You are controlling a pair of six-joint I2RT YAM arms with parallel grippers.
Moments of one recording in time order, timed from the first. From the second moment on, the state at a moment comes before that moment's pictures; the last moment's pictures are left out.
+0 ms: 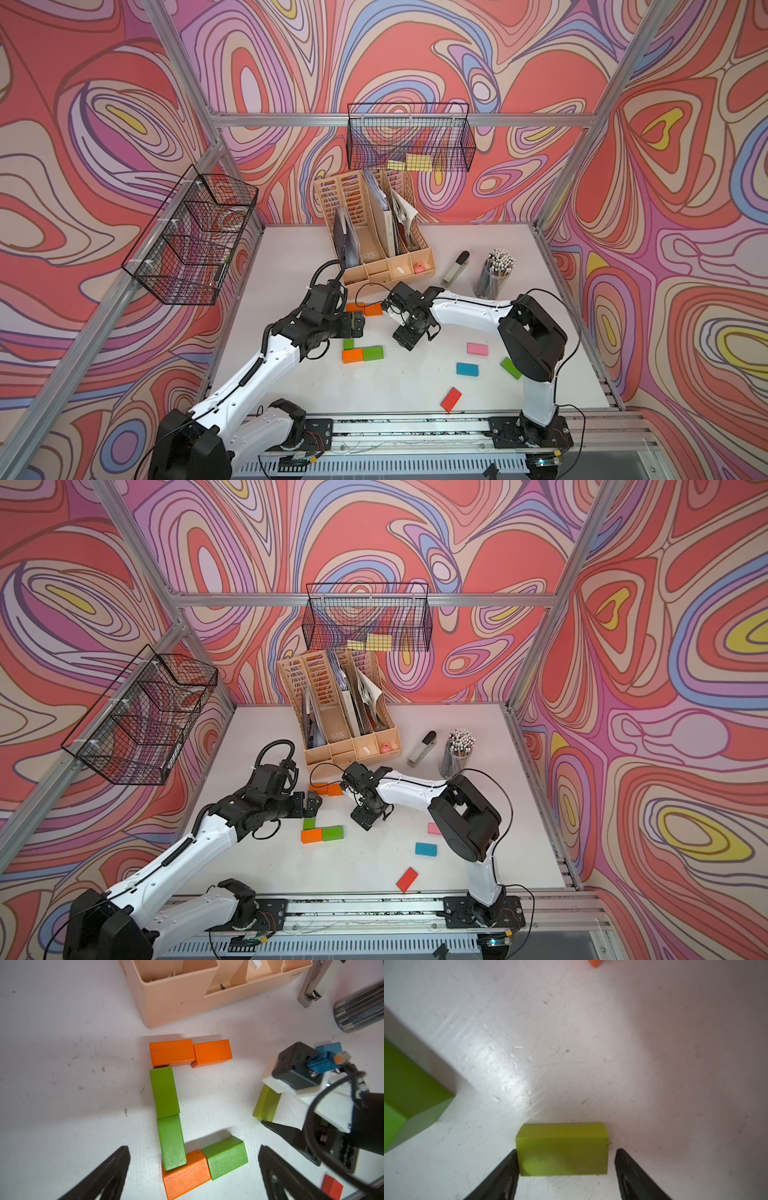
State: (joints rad) left arm -0.43 1.06 0.74 -0.59 0.05 -0.43; right arm 0.83 1.95 1.32 -0.74 -0.01 -0.09
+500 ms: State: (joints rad) left arm -0.43 1.06 0.71 -0.57 0.05 -0.43; right arm 0.81 1.85 1.18 -0.67 -0.03 -0.28
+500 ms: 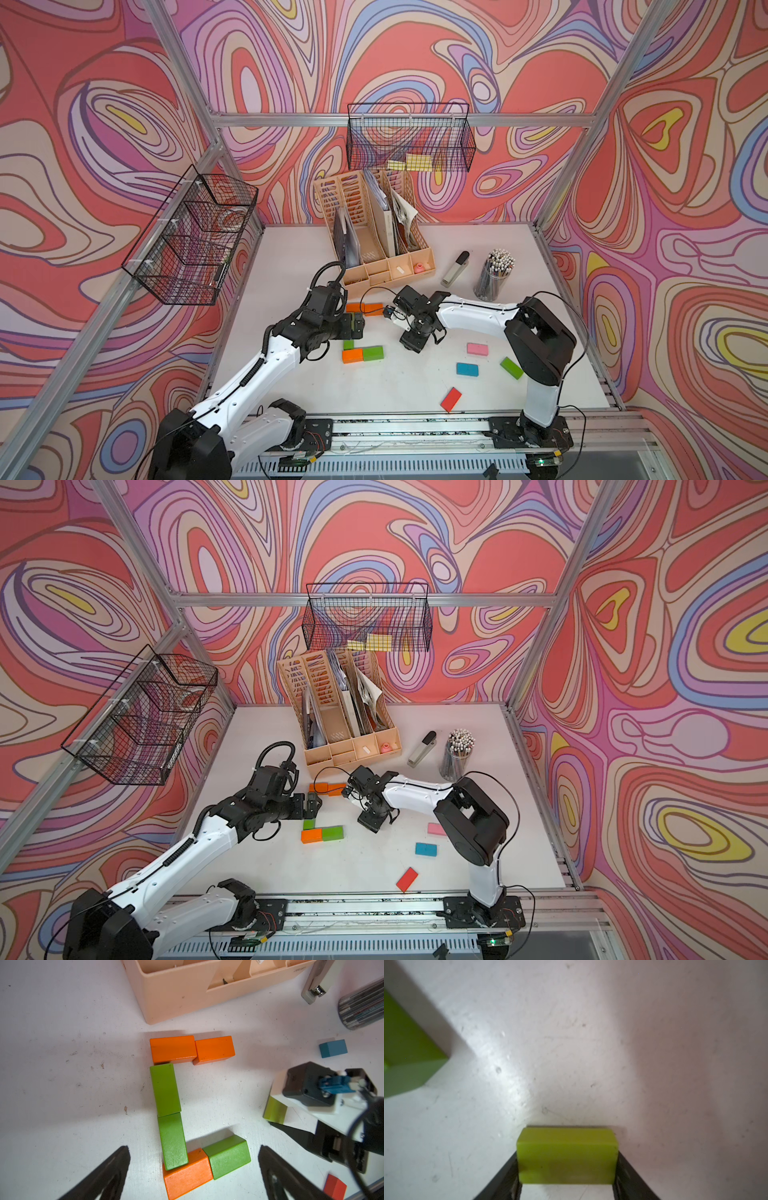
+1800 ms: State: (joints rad) left arm -0.43 1.05 0.66 -0.45 0.06 -0.41; right arm 0.70 1.75 1.17 -0.78 0.00 -0.84
